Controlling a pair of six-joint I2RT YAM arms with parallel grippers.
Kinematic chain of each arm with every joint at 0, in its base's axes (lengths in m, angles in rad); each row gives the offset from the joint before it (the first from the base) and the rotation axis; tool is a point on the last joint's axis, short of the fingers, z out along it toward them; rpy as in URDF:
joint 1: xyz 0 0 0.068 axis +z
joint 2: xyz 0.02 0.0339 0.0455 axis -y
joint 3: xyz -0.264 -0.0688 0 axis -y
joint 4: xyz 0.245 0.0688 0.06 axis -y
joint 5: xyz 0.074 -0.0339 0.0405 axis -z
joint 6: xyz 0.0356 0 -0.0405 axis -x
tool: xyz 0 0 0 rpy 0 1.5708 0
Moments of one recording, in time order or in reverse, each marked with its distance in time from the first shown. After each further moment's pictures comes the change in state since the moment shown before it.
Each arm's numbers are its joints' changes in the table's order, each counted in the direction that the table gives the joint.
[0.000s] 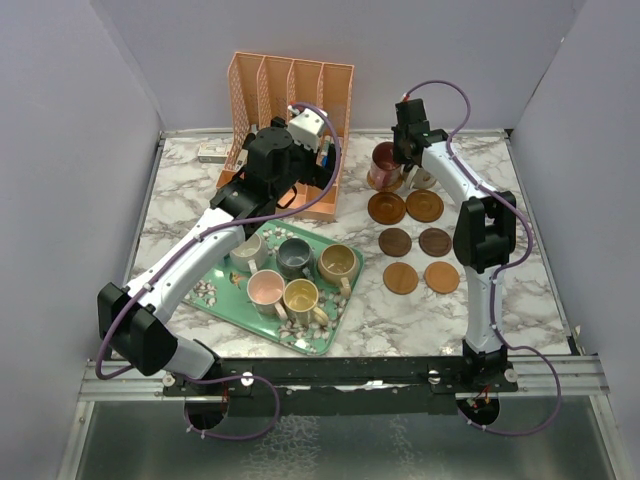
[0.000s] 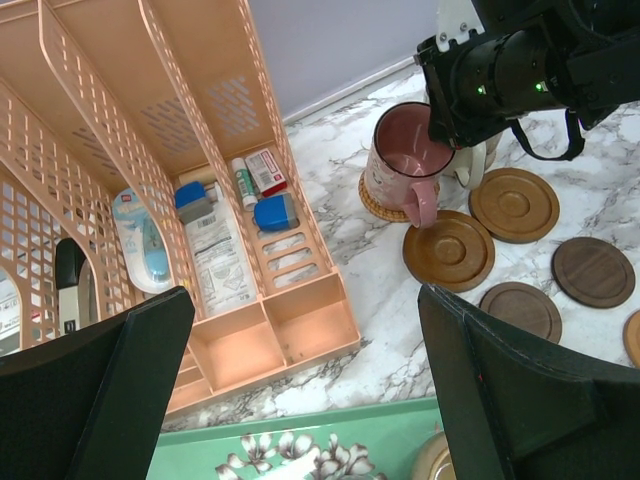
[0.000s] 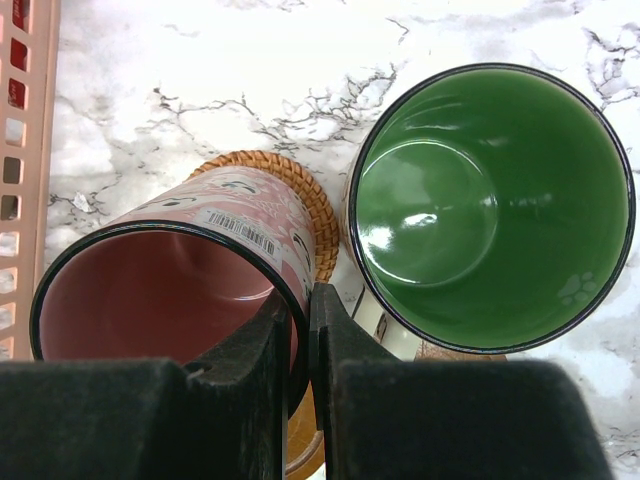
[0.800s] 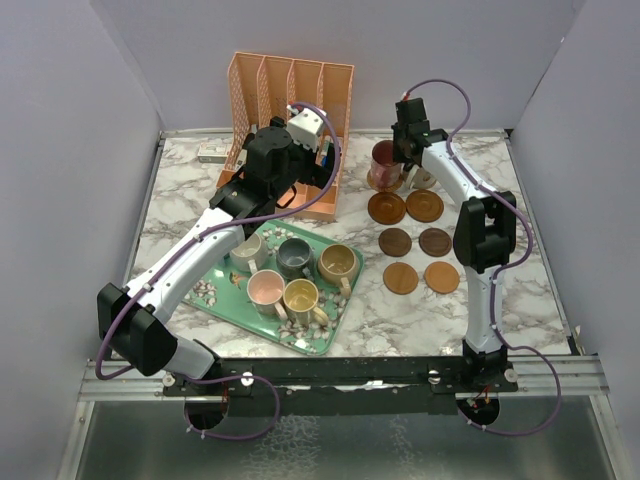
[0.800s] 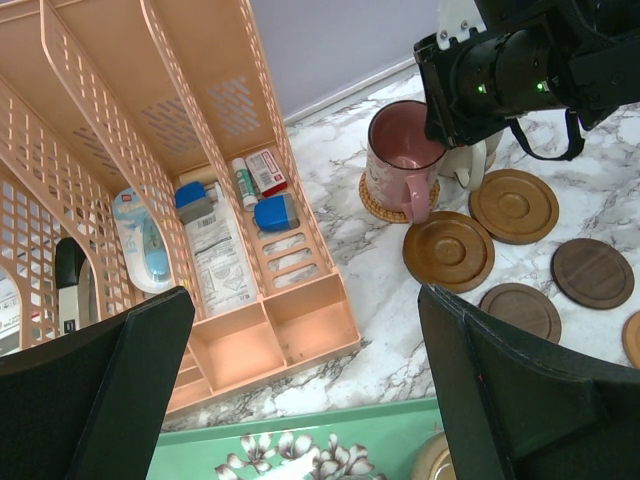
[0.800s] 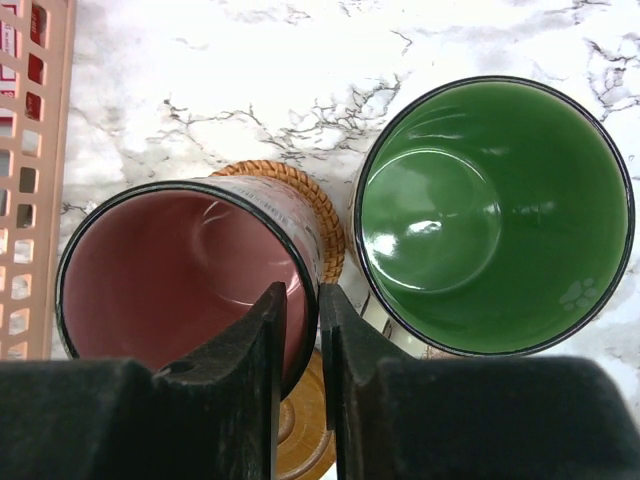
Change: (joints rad) left arm 0.002 0.002 0.000 0.000 0.003 0.004; right arm 0.000 0.000 -0.004 0.005 -0.003 0.002
